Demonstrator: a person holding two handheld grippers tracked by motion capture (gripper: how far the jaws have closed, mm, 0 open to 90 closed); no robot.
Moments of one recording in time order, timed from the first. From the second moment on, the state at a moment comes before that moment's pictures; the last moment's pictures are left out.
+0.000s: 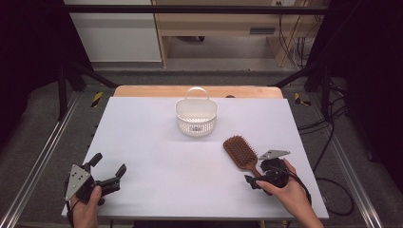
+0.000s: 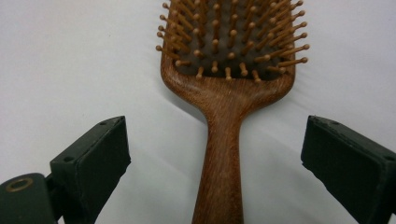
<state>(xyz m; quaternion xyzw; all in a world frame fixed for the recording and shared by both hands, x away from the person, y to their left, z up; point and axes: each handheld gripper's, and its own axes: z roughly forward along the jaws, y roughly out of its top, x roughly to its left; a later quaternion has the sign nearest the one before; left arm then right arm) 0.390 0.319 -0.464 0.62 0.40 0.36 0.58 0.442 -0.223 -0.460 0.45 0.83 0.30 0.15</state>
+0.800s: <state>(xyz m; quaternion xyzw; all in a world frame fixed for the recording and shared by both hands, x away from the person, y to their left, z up) 0.391 0.318 -0.464 0.62 0.40 0.36 0.57 0.456 -0.217 -0.462 0.45 0.85 0.24 0.13</state>
